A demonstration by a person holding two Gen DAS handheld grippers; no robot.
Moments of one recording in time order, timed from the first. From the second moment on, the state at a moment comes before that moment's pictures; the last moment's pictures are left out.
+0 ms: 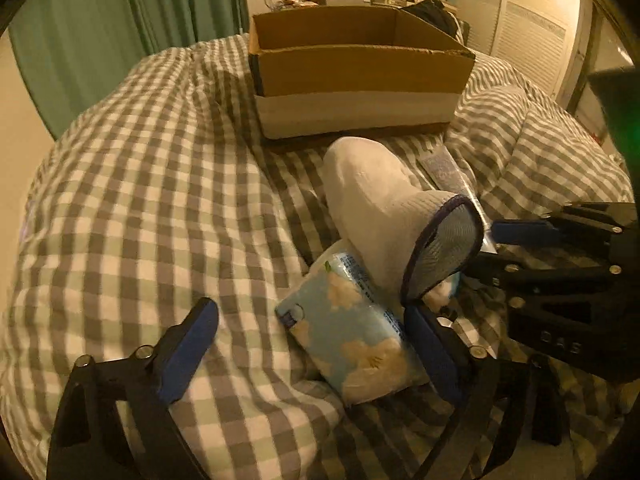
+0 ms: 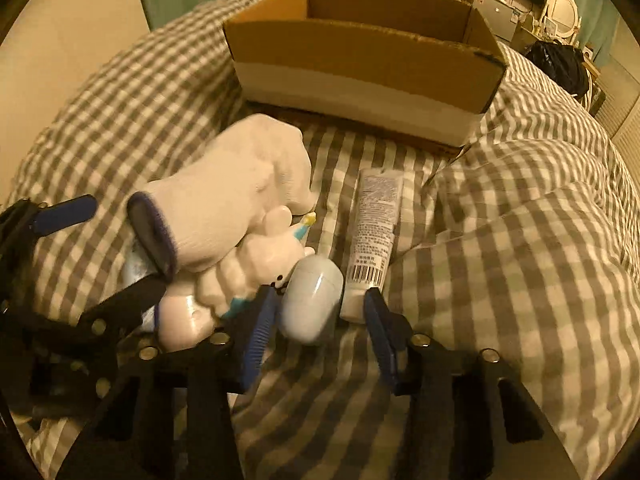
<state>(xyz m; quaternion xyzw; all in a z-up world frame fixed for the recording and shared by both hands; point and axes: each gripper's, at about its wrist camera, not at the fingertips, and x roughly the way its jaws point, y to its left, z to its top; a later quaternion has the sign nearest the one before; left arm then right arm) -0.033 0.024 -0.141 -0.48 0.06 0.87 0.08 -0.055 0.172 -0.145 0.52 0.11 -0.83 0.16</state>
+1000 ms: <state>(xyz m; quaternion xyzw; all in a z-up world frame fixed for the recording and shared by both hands) -0.034 0.019 -0.148 -0.50 0.02 0.86 0.12 -0.035 0.175 -0.140 0.50 0.12 -0.85 0.13</state>
